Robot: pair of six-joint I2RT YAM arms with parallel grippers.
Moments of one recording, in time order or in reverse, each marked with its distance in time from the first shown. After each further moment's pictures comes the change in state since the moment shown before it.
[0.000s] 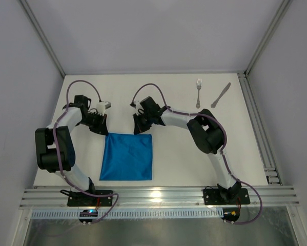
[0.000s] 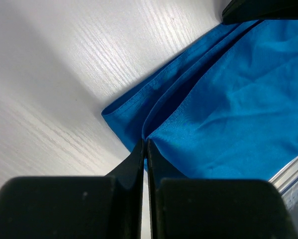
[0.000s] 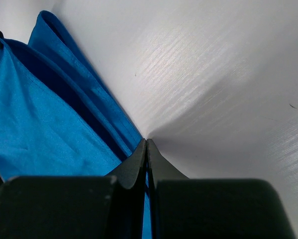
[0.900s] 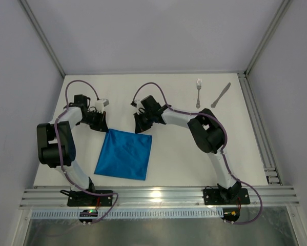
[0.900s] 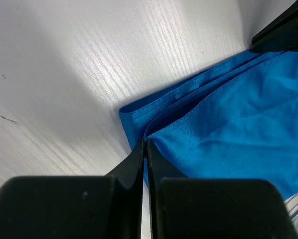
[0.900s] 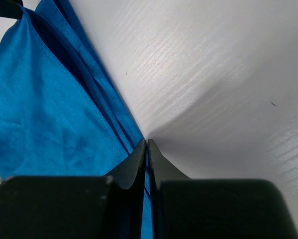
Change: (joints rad) left arm 0.024 0.068 0.000 0.143 0.014 -0.089; right arm -0.015 0.000 0.013 -0.022 -0.009 -0.038
